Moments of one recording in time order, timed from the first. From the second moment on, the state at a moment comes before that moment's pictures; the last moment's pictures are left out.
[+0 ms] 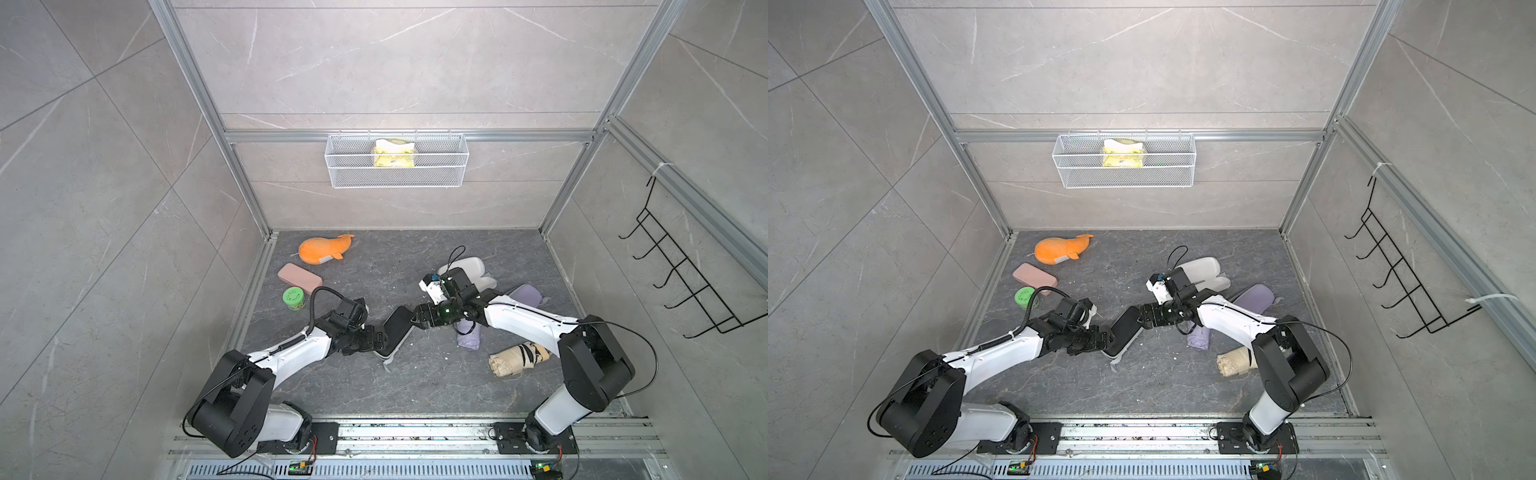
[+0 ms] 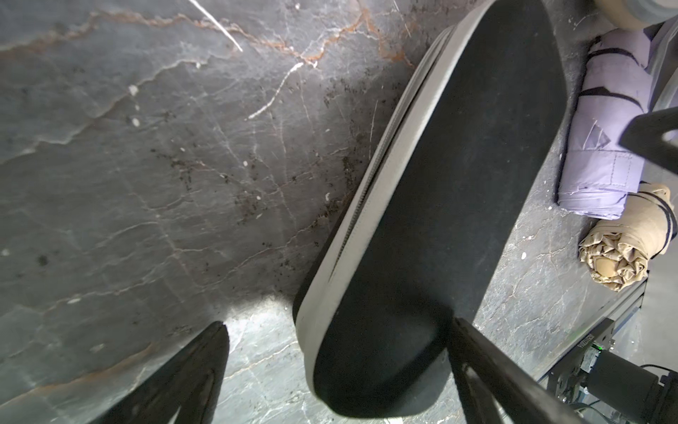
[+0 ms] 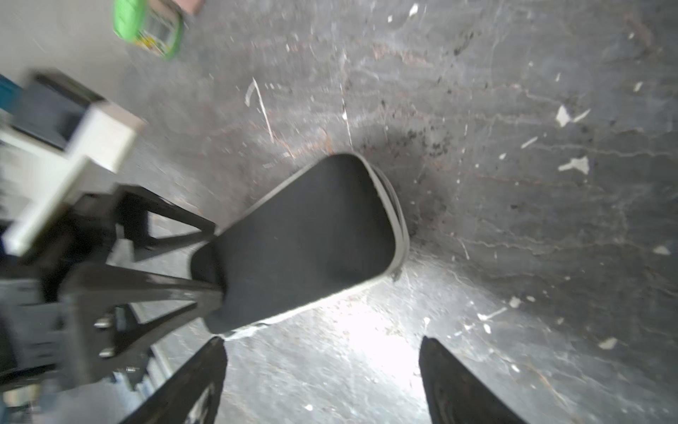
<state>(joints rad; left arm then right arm) -0.54 1.37 0.65 -0.35 0.30 -0.58 0.56 1.65 1.06 -0.36 -0.47 0.33</state>
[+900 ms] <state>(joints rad) -0.50 1.44 0.60 -0.17 0.36 -0.64 0.47 2.00 1.22 -0.27 -0.72 0.50</state>
